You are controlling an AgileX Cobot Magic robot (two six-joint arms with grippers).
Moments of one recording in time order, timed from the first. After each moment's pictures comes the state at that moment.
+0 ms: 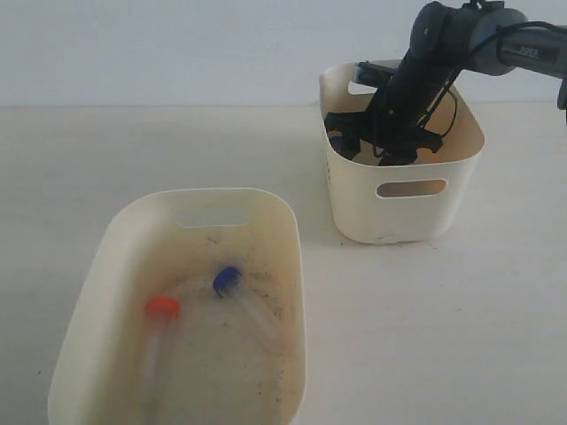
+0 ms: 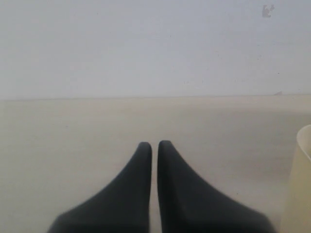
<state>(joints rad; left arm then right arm) 0.00 0.00 0.00 -0.02 0.18 0.02 0.14 2.43 -2.02 0.30 1.01 0.05</state>
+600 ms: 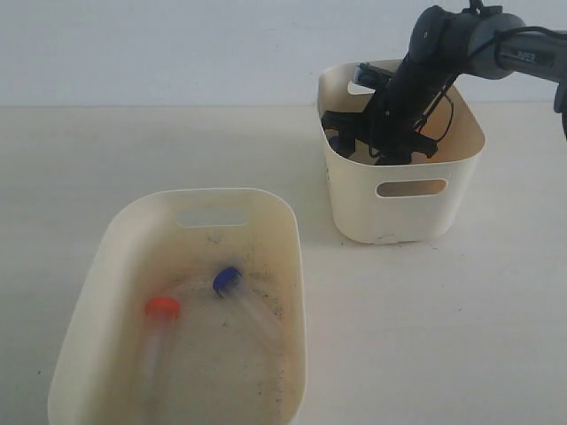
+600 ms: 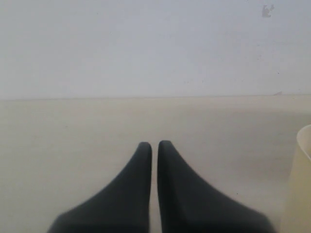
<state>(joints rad) 0.00 0.00 0.00 -0.02 0.18 0.02 0.13 2.44 -2.03 0.34 1.00 0.08</state>
